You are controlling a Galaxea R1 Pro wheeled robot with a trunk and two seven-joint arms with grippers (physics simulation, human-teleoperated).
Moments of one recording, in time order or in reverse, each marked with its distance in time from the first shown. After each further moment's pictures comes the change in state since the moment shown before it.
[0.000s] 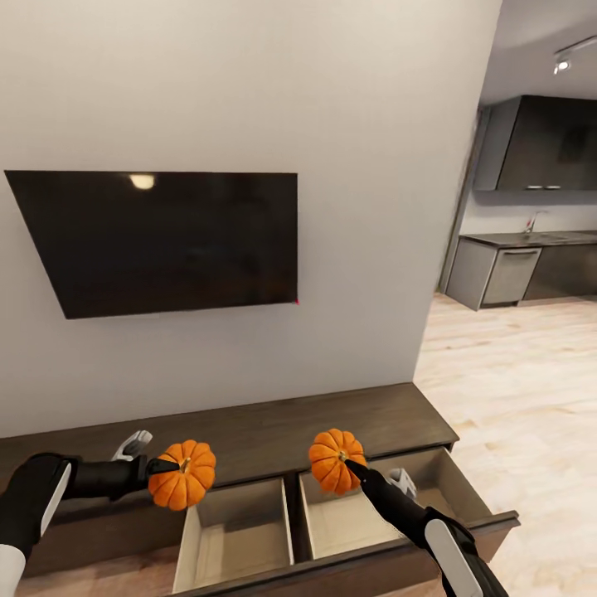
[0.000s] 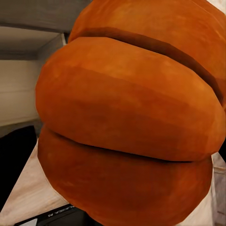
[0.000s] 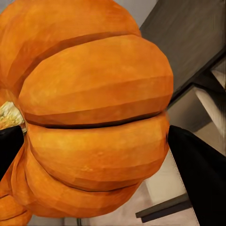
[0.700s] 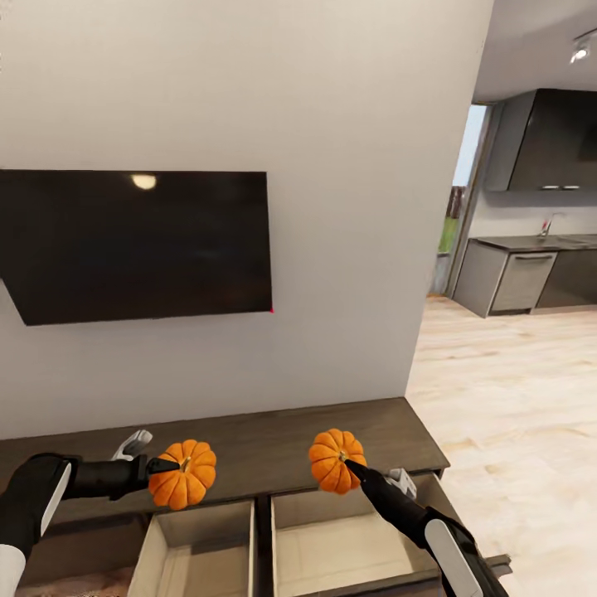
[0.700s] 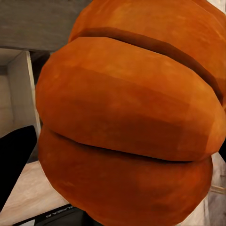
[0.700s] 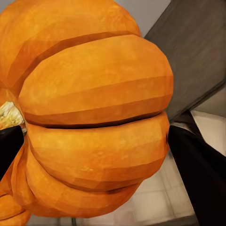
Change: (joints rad) left arm 0.000 0.000 0.000 0.000 0.008 0.004 -0.001; right arm 0.000 0.000 0.000 -0.001 0.000 0.000 -0.001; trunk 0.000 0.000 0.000
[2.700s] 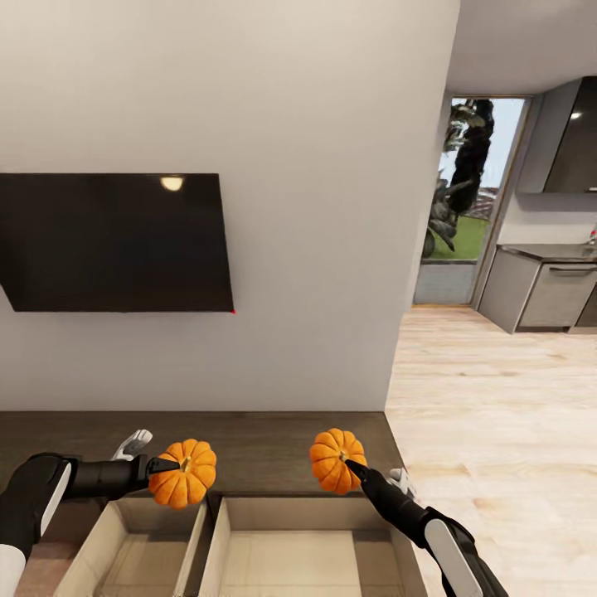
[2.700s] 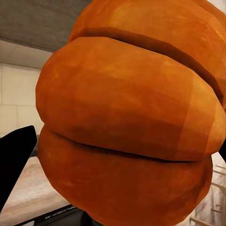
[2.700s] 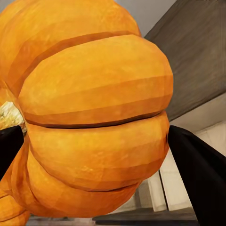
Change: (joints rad) left arm 0.000 0.000 0.000 0.000 0.002 0.000 -0.001; right arm 0.000 0.001 -0.001 0.001 -0.003 -0.004 -0.007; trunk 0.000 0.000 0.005
